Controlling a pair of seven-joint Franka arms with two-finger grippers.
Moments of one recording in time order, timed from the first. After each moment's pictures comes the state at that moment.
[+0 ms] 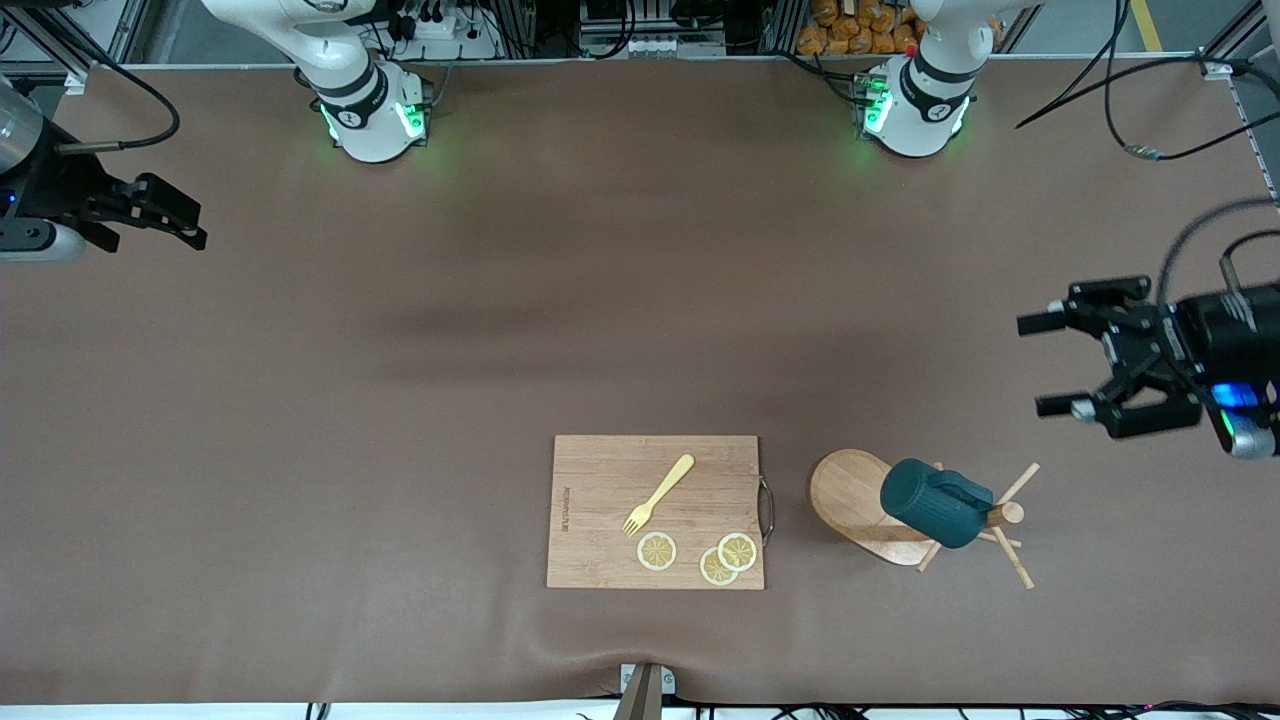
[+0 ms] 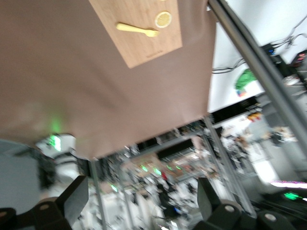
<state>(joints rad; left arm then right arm) 0.23 0.35 -0.25 -1.26 -0.91 1.56 -1.11 0.09 -0.08 -0.04 -1.64 0.01 1.52 0.04</state>
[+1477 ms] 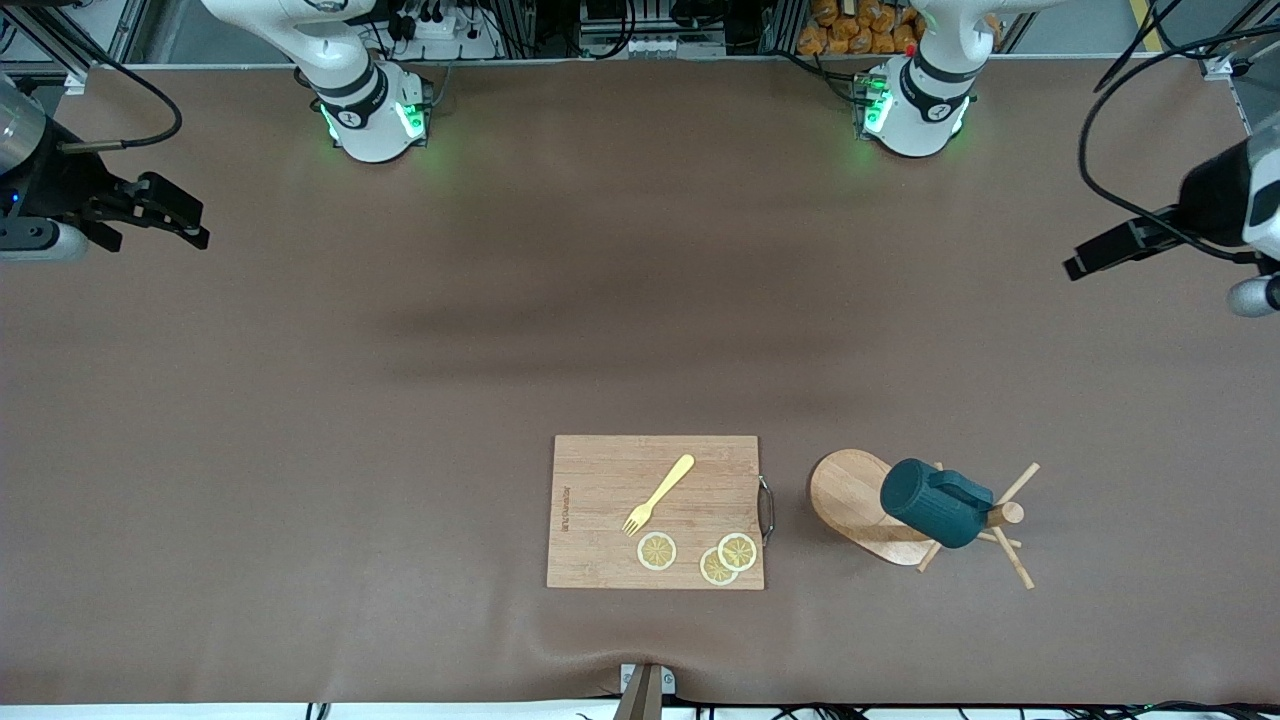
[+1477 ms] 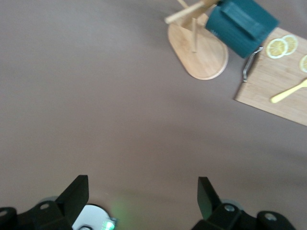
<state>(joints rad) 0.02 0.11 -0.08 -1.39 -0.08 1.39 -0.37 0.09 -0.08 -0.04 -1.64 0.01 1.52 0.04</state>
